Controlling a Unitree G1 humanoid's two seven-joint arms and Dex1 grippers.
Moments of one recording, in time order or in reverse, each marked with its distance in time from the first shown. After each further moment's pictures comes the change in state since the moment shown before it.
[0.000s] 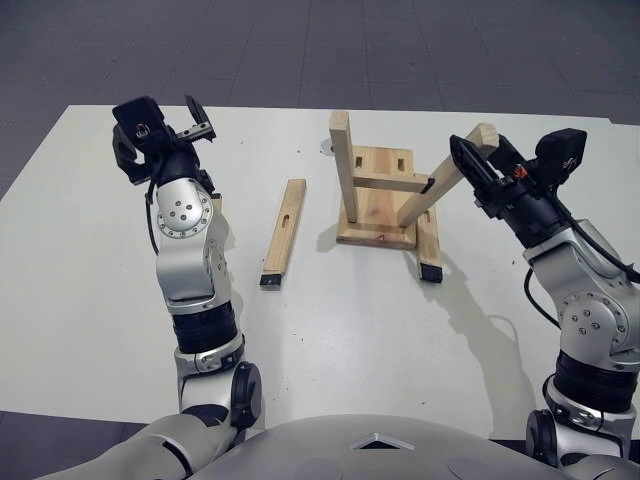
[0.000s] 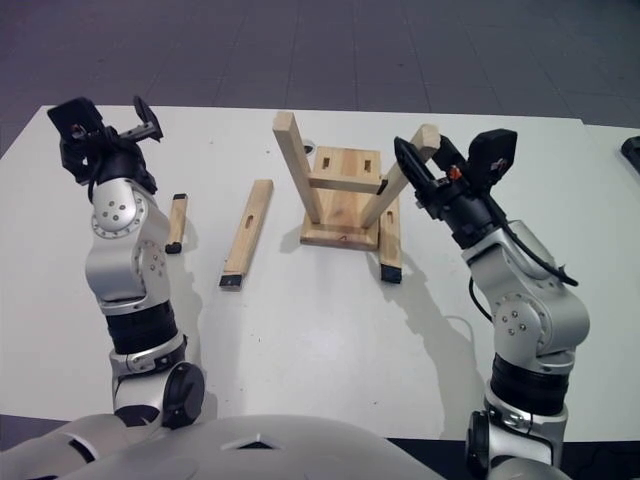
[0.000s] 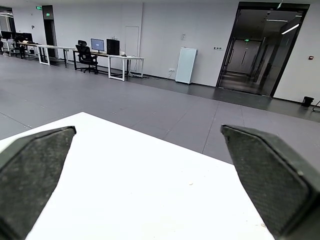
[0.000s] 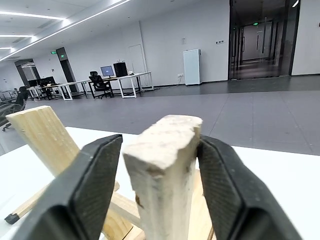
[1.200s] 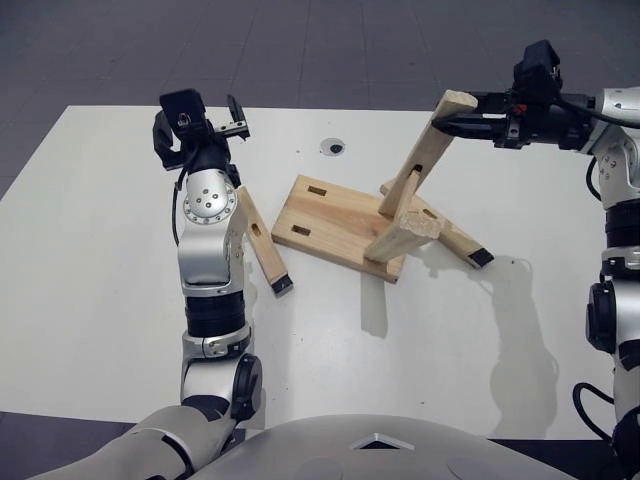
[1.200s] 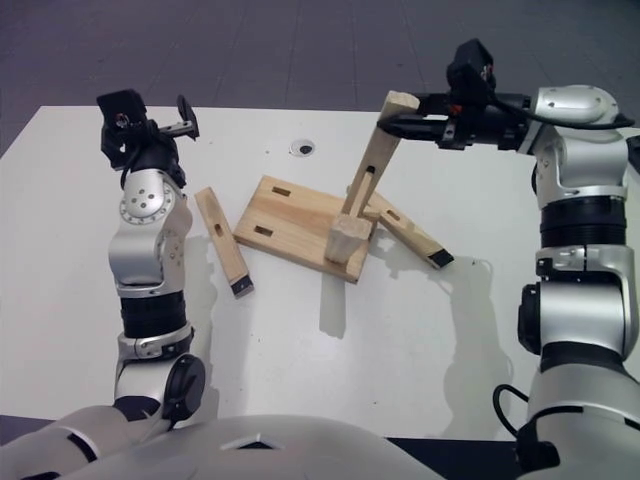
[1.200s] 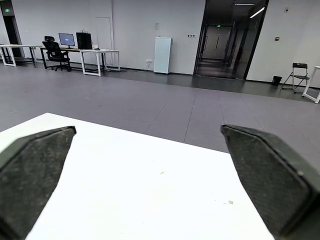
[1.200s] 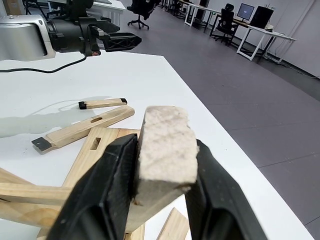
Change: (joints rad) left arm -0.066 0.006 -0.081 0.131 -0.001 -0.019 -0.050; right arm -0.778 -0.304 0.368 1.073 -0.388 -0.429 1.052
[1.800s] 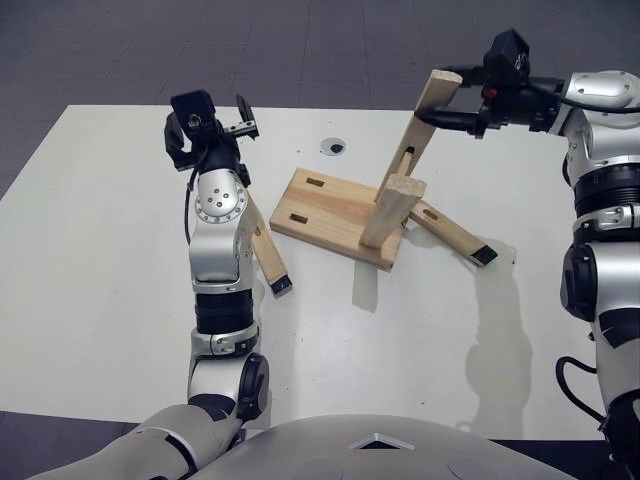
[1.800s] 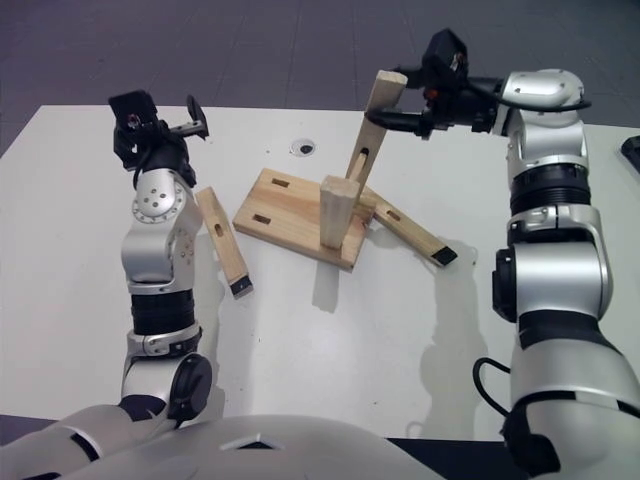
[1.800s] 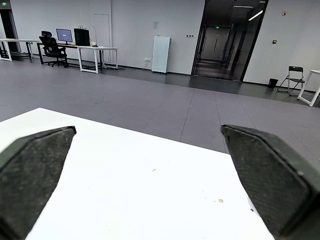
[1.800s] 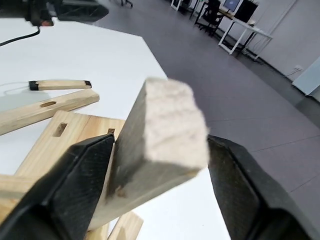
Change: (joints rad) left arm -0.006 -0.036 -0.005 0.042 -0.001 -0.035 0.022; right arm -0.186 0.114 -0.027 0.373 -0.190 -0.304 -0.146
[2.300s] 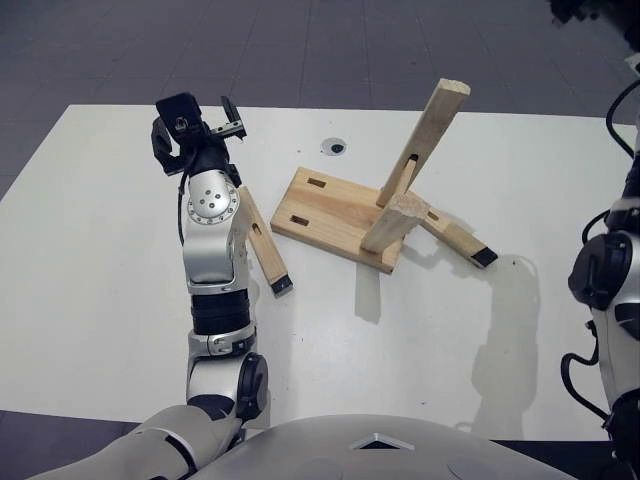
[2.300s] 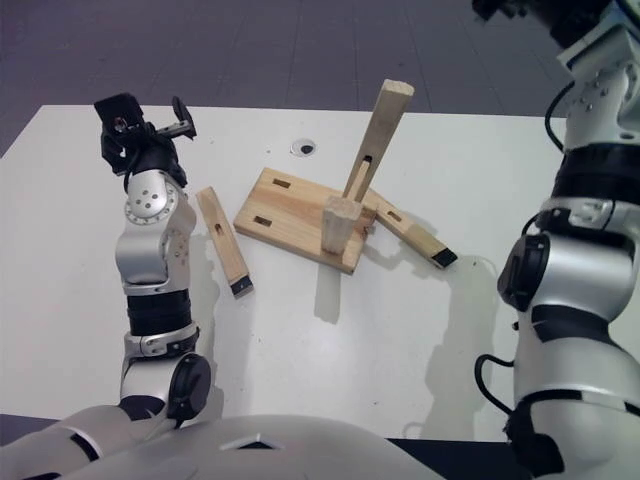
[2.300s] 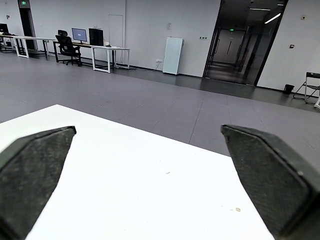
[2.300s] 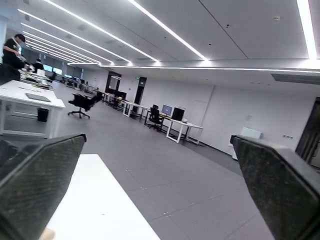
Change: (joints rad) left arm 0.006 0.007 0.046 -0.007 -0.003 -0.013 0.029; right arm 0.104 -0.032 -0.303 -0.502 0.393 0.378 -0.155
